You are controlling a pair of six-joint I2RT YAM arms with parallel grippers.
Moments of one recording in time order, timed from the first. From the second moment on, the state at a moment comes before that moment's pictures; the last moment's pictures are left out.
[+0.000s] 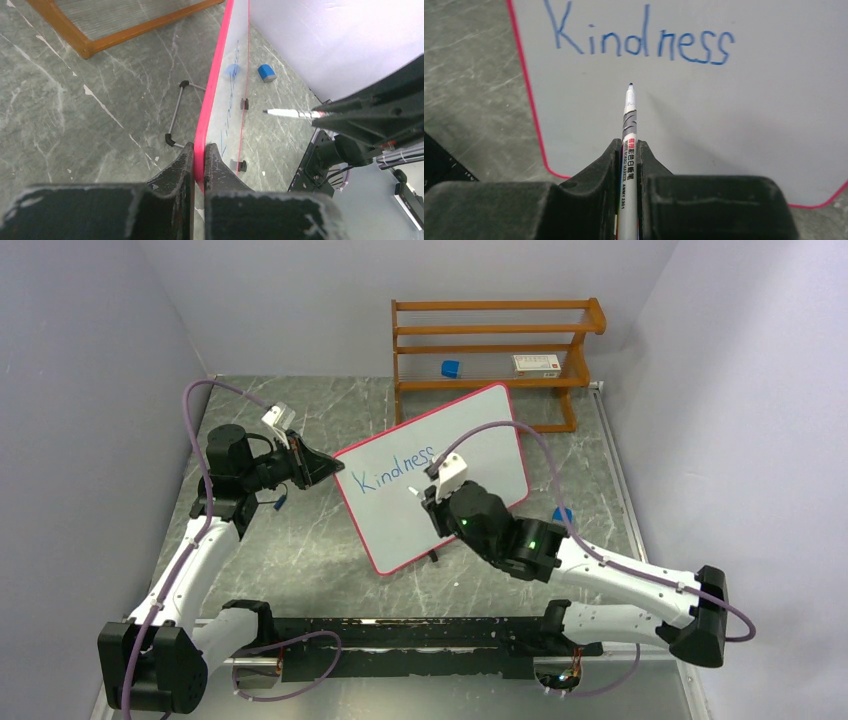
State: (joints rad) left arm -0.09 1.02 0.73 0.03 0.87 -0.33; right arm 1.09 1.04 0.90 -0.27 0.44 0.16
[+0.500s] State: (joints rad) left arm -0.09 1.02 0.73 0.02 0.87 -0.32; right arm 1.26 1.19 0.93 -0.23 0.59 0.16
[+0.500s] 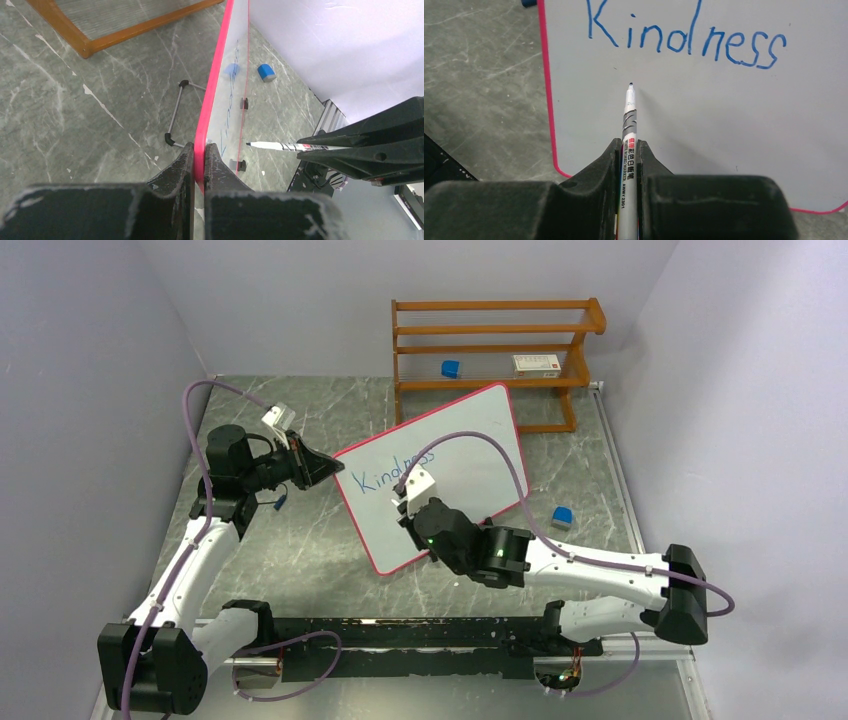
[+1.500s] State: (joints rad) left arm -0.09 1.02 0.73 0.02 0.87 -0.32; right arm 1.29 1.33 1.01 -0.22 0.65 0.17
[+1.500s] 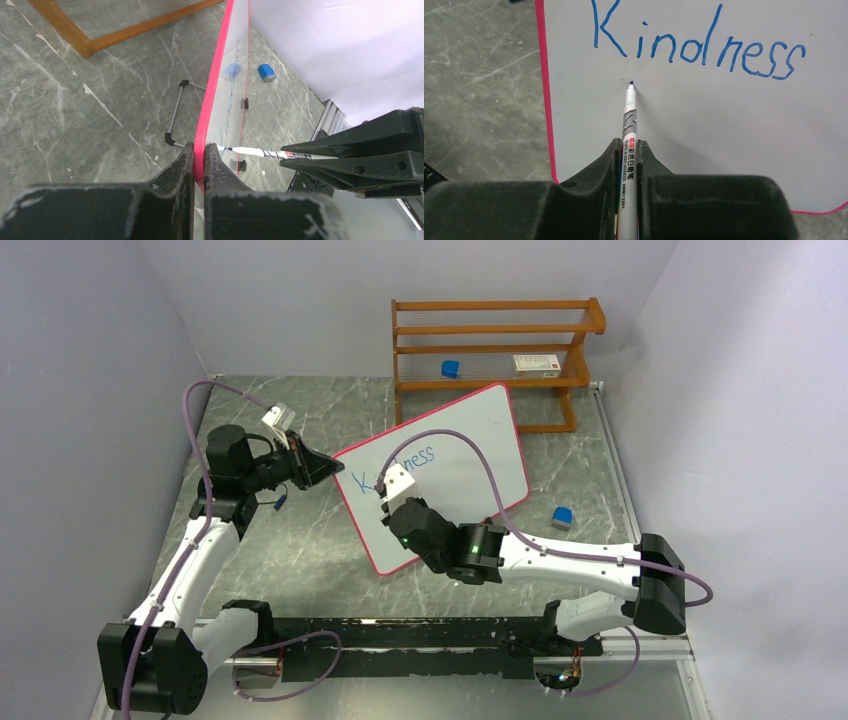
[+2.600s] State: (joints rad) left arm -0.09 1.02 0.73 0.02 0.87 -0.32; right arm 1.29 1.34 1.03 -0.38 0.62 0.23
